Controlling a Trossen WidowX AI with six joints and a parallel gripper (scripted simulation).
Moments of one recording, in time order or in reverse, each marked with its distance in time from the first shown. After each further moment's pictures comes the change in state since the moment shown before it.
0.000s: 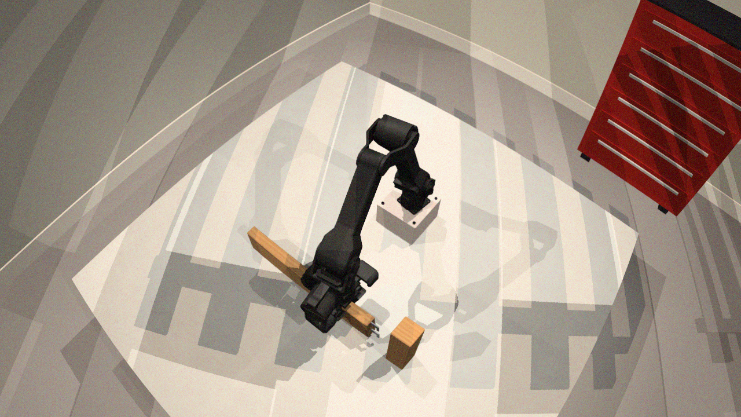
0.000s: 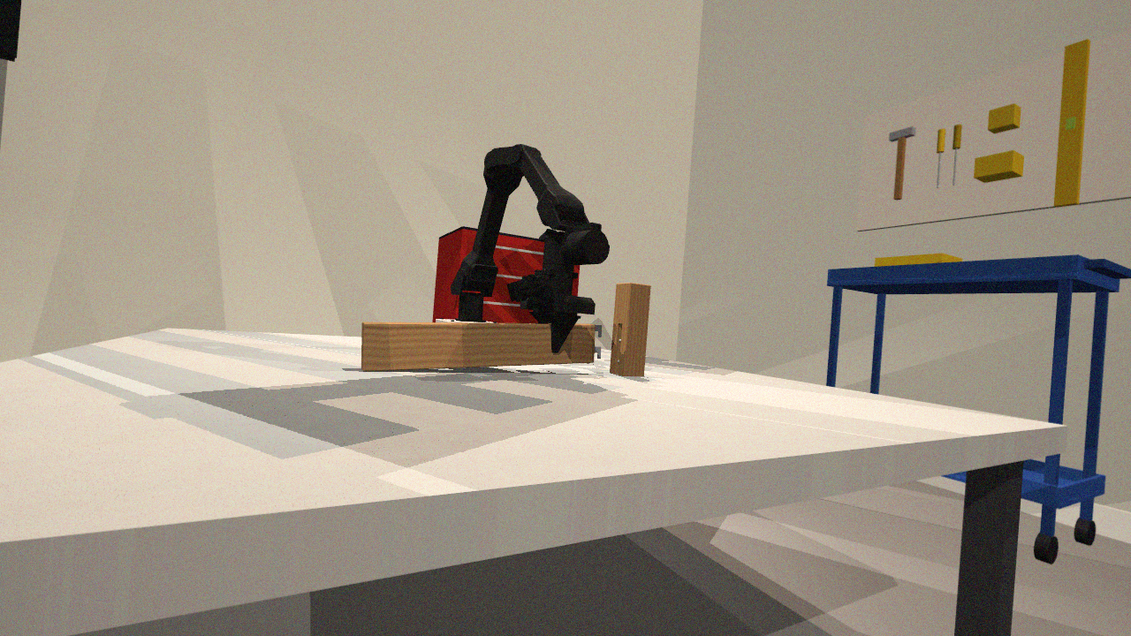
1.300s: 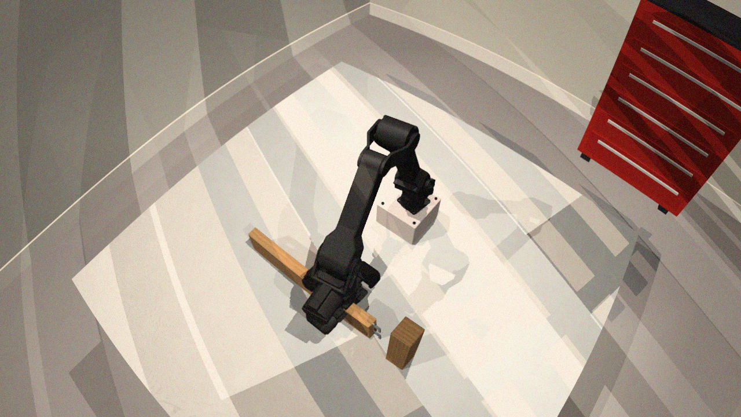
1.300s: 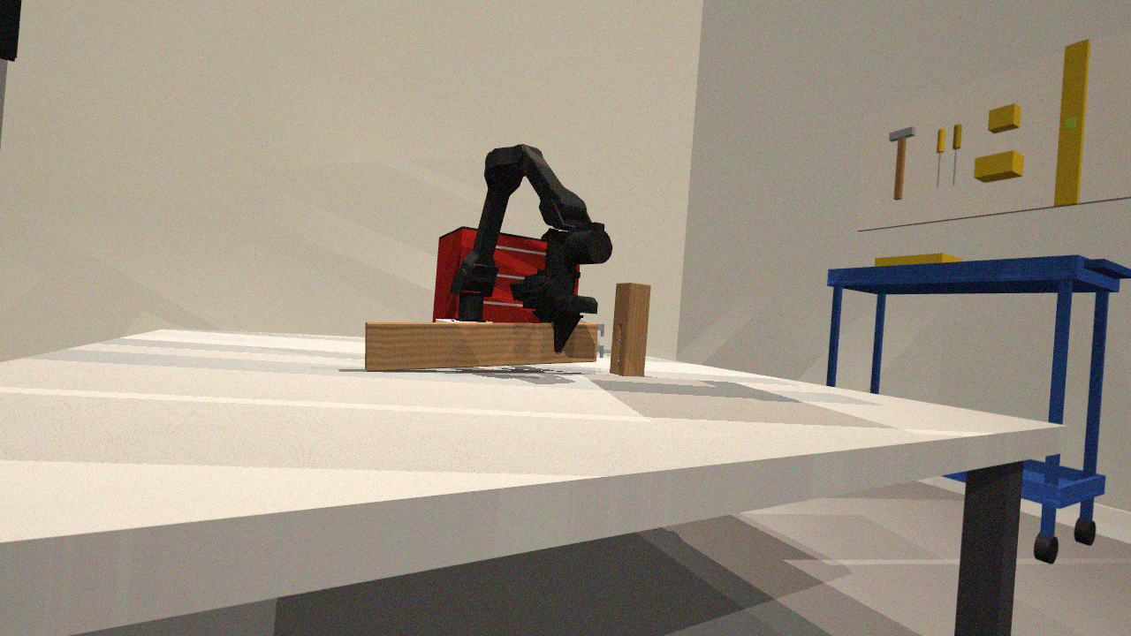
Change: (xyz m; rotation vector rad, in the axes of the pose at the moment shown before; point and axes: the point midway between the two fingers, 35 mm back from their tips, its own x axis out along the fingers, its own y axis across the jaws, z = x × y) arm -0.002 0.001 -0.005 0.002 0.004 -0.002
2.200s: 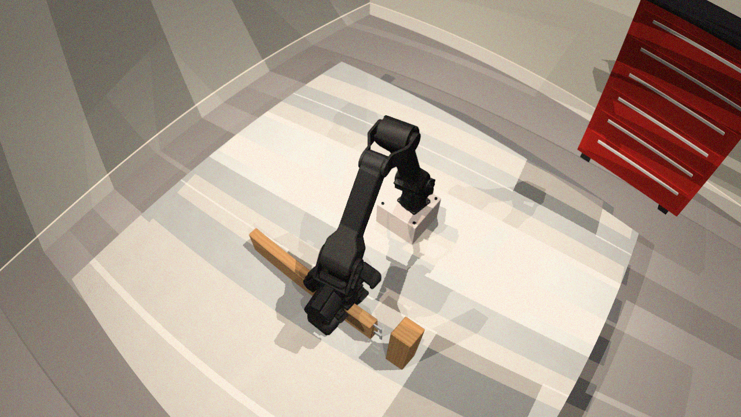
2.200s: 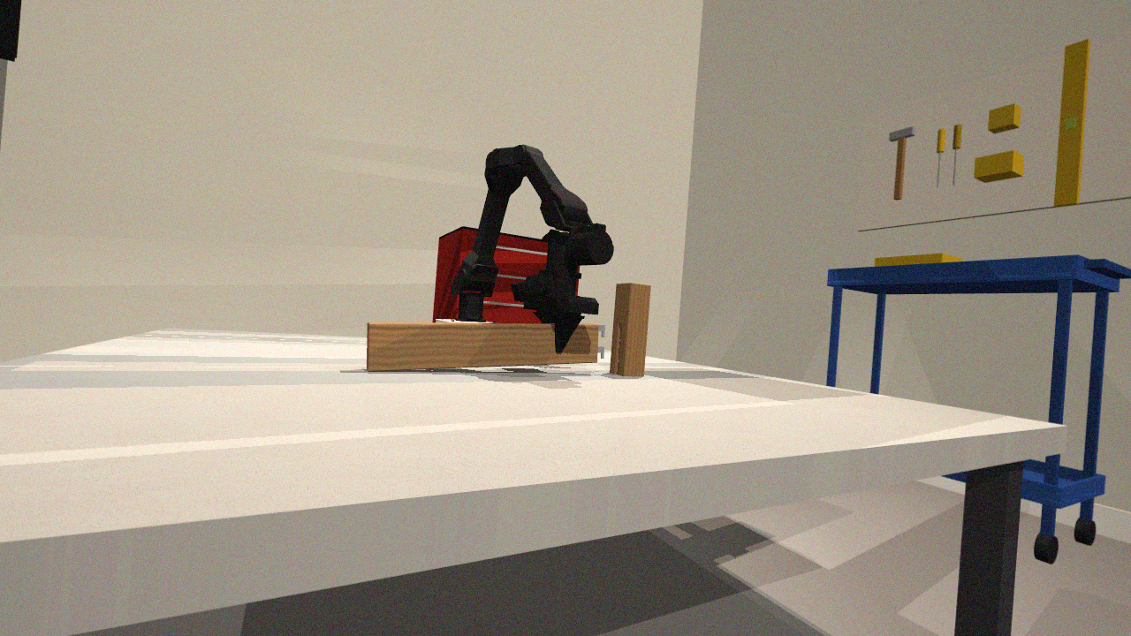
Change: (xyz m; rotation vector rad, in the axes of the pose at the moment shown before) arm 0.001 -0.001 -0.003 -0.002 -0.004 0.003
